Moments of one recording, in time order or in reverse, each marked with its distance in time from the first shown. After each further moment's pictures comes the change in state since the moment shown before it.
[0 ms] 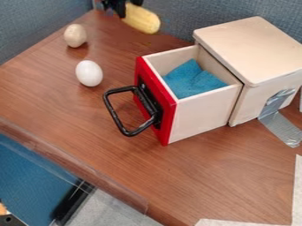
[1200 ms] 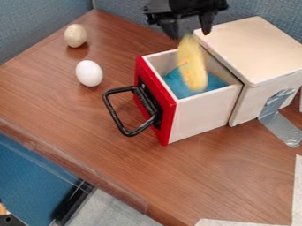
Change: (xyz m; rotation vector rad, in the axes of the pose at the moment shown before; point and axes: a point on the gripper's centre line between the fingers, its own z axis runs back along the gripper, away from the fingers) arm -0.124 -0.013 0.077 -0.337 0.103 -0.610
